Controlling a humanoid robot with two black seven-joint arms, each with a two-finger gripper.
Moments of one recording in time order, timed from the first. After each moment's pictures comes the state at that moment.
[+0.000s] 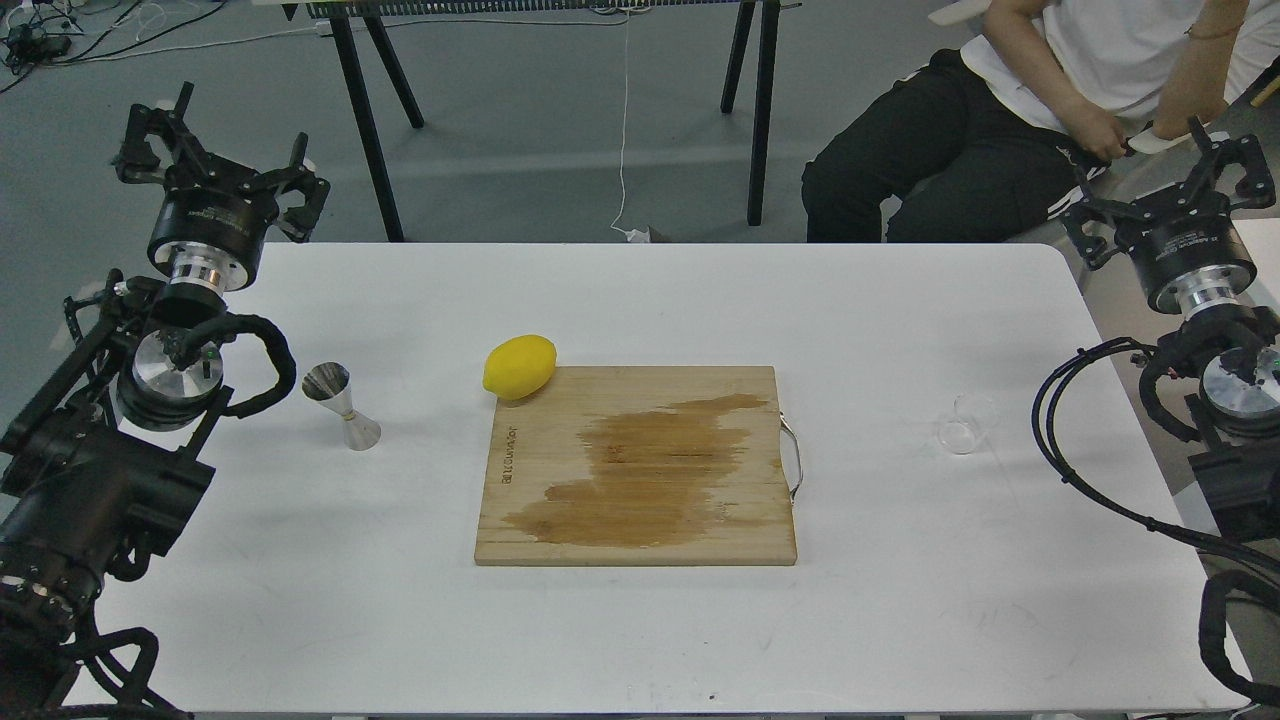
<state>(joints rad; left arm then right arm) -0.69 0.21 -1.11 -0.72 -0.03 -0.29 -0.24 0.55 -0.38 1.43 0.57 -0.01 0.49 0.04</state>
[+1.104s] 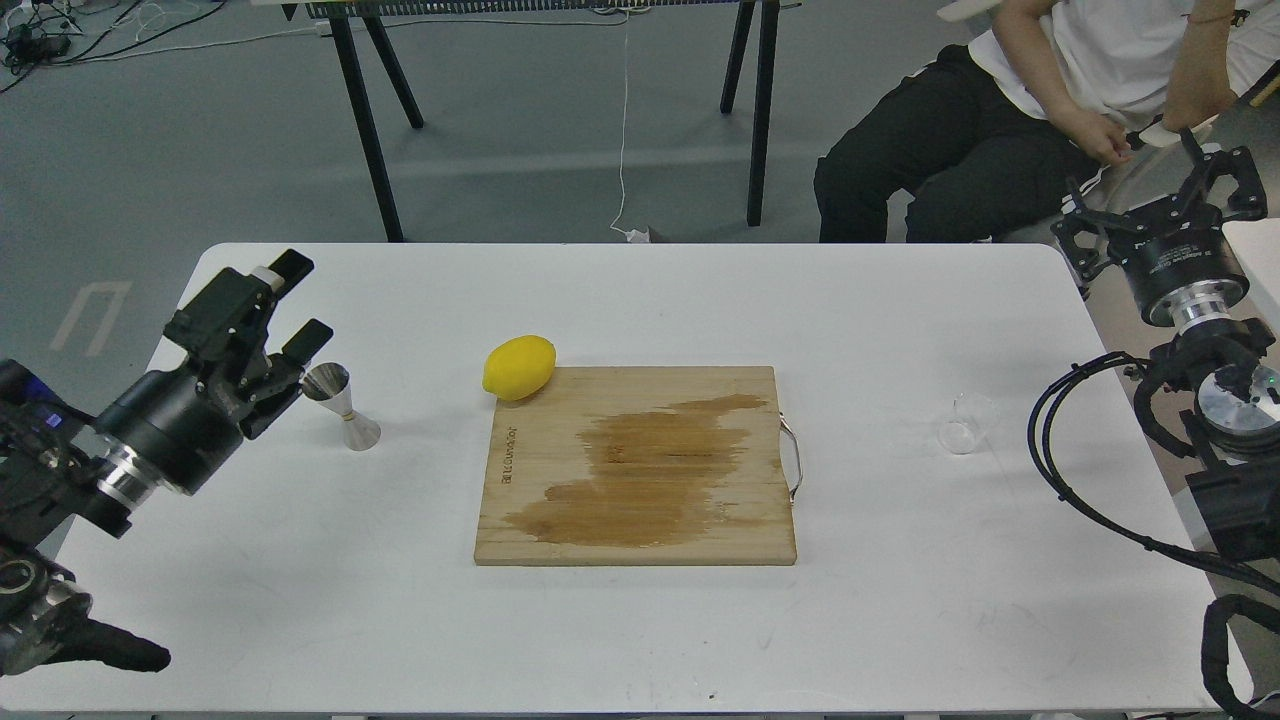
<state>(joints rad) -0.07 0.74 -0.98 -1.61 1.09 -0.04 -0.32 0.48 -0.38 1.44 0.64 -0.01 0.49 0.04</state>
